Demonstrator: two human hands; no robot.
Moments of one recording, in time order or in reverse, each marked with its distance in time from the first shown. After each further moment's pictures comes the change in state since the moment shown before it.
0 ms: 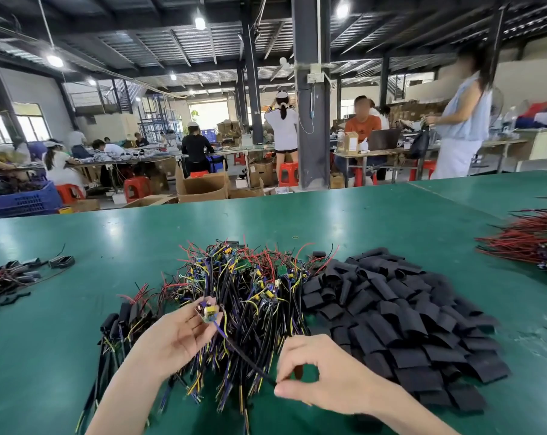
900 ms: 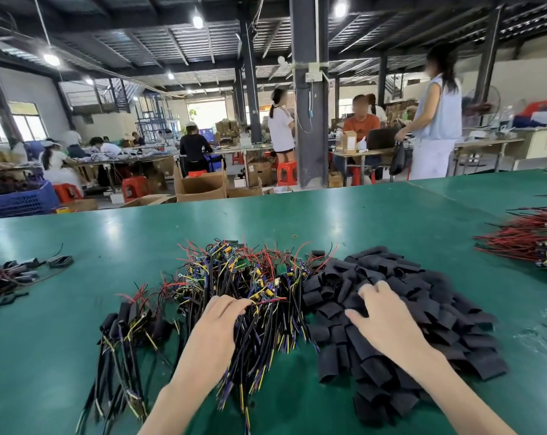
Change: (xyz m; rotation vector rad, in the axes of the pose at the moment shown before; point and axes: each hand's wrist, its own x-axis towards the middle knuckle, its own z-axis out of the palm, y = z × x) left_hand 0.018 -0.051 0.003 1.728 0.025 1.299; right_hand -0.007 0.049 -0.063 -0.771 0.466 0.664
